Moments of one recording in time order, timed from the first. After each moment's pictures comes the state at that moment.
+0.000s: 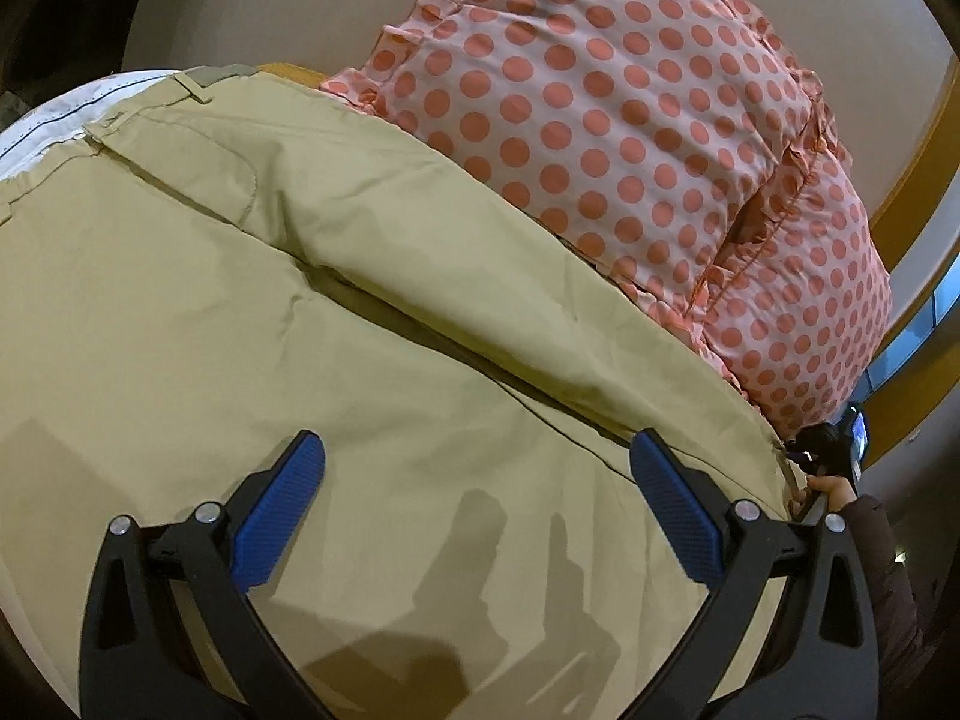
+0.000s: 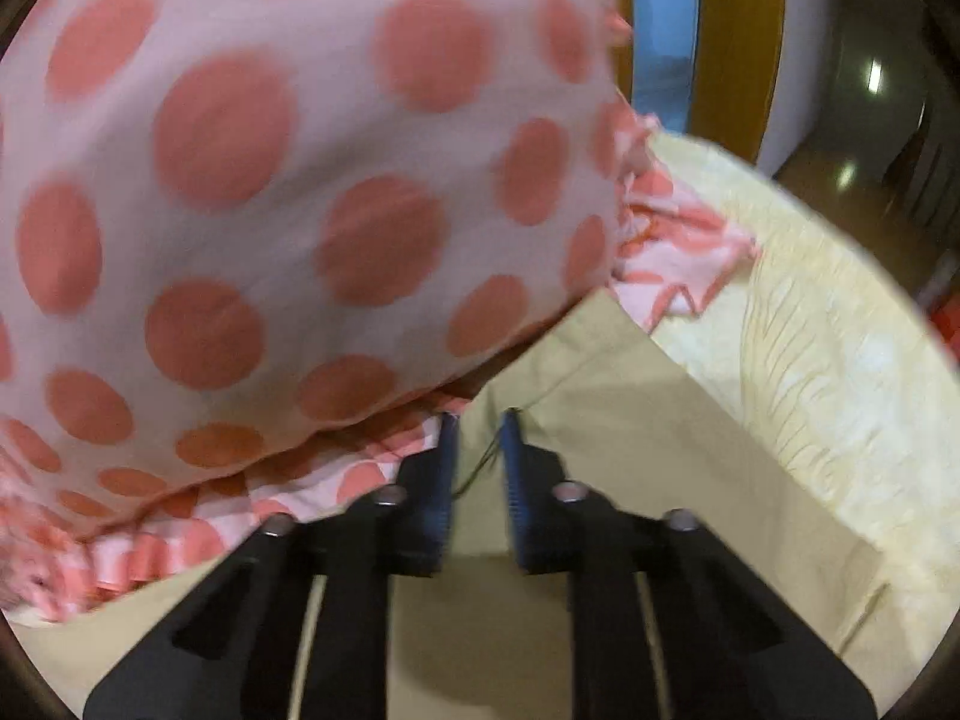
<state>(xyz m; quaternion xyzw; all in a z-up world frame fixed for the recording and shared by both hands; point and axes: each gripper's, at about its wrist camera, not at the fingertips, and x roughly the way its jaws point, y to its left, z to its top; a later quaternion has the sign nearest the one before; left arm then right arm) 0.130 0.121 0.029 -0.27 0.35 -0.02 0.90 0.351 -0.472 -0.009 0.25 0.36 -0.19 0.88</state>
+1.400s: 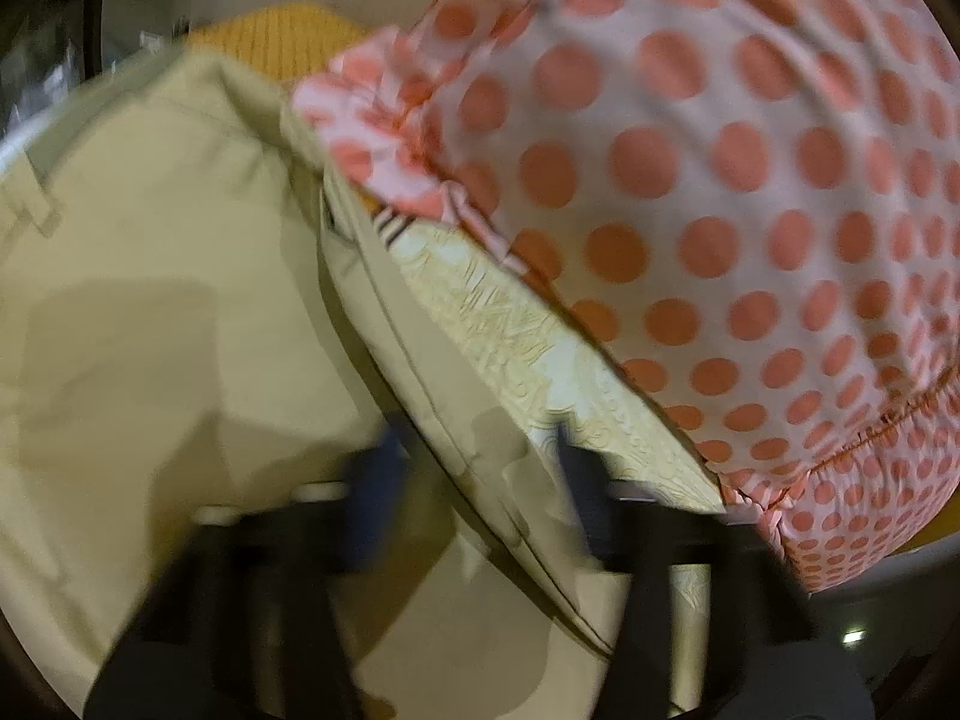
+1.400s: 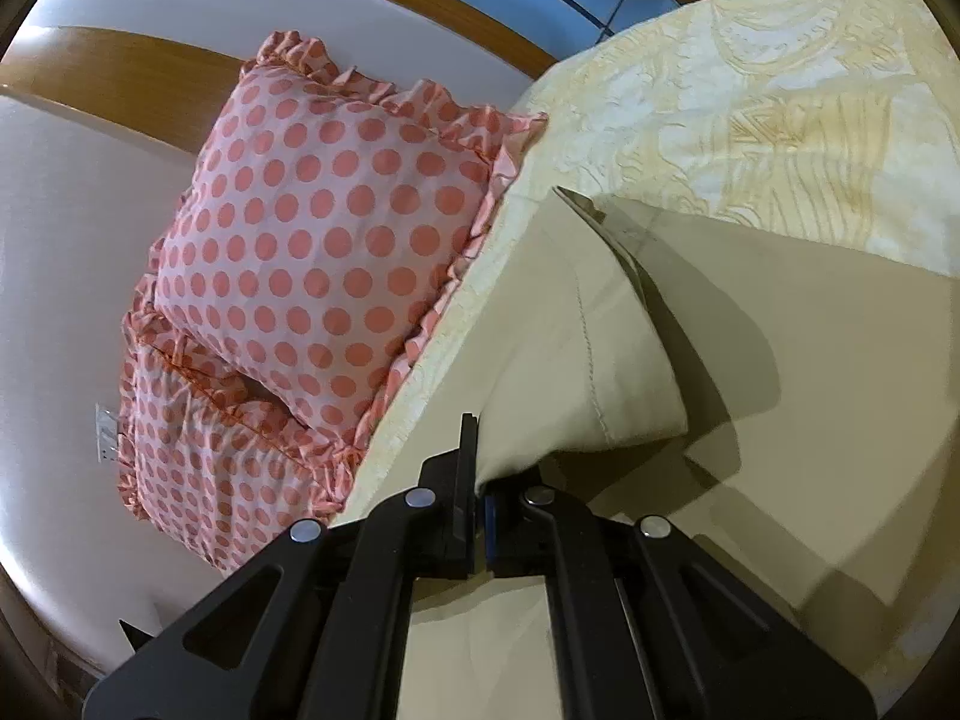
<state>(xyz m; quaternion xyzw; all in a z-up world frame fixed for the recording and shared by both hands) 0.347 0.205 0.025 -0.34 0.47 0.05 0.81 0.087 -0.501 -0.038 0.51 0.19 -0.01 0.84</state>
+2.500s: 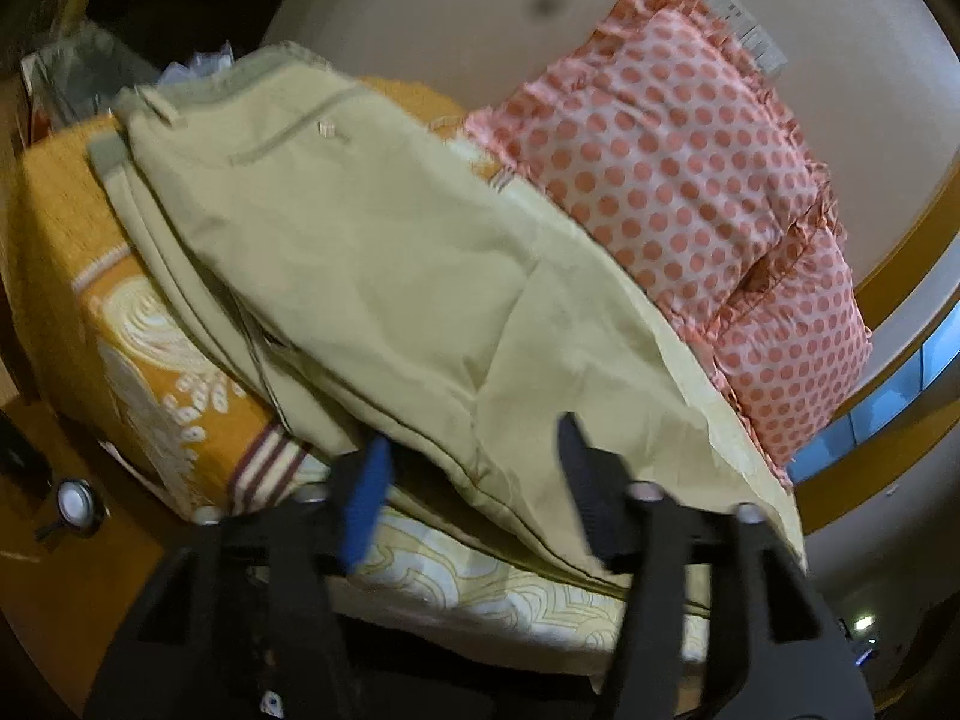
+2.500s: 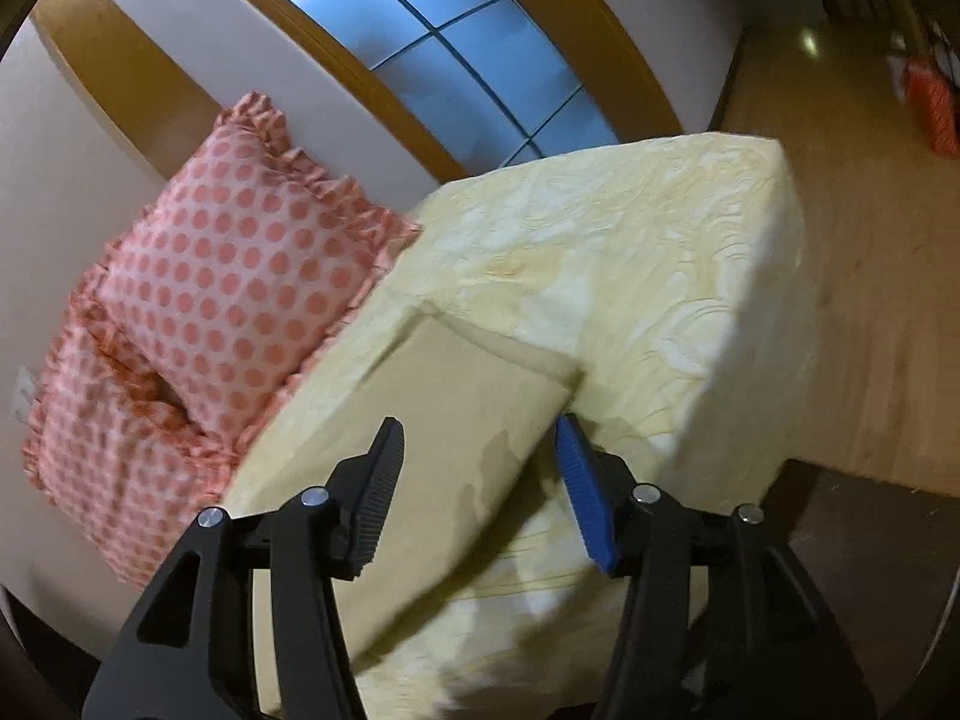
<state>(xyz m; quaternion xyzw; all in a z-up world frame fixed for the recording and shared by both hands) -0.030 0.216 0.026 -0.33 0.32 0.02 0.89 -0.044 -0.517 -0.040 0.40 0.18 -0.17 0.88</state>
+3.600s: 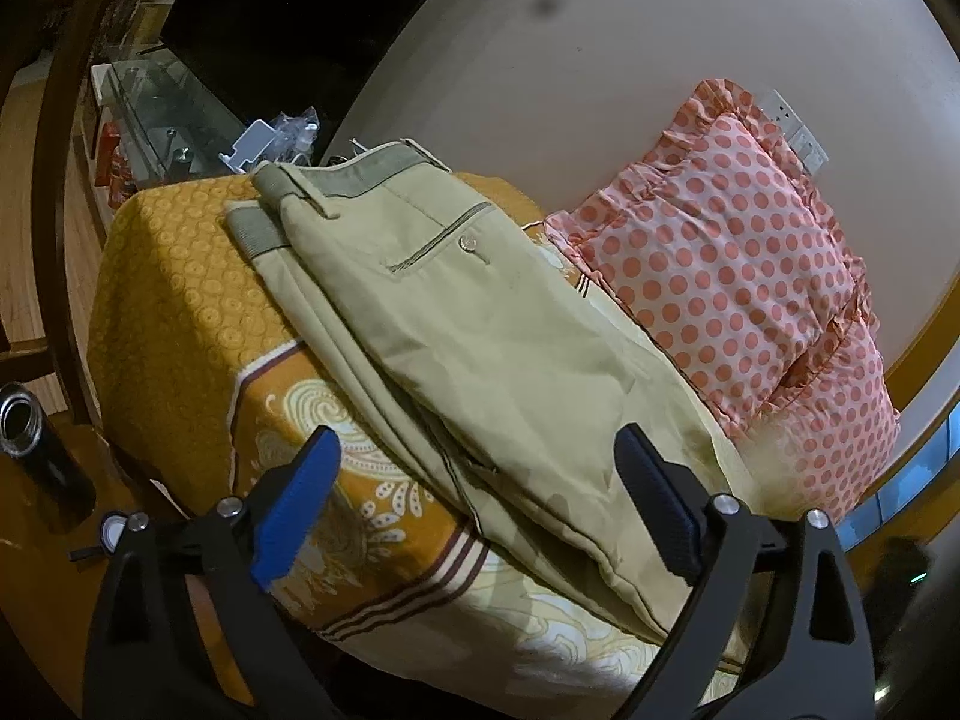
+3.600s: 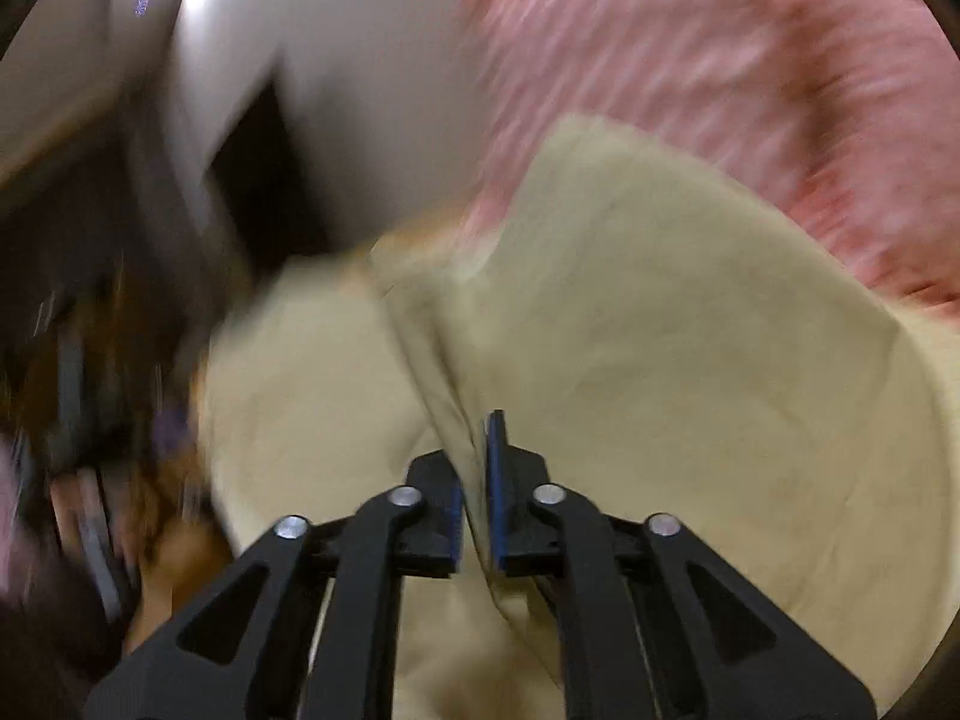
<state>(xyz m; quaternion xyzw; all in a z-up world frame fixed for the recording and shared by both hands) -0.059 0.275 0.023 -0.35 0.25 0.11 0.90 0.057 -0.076 -0.017 -0.06 0.35 0.39 0.85</state>
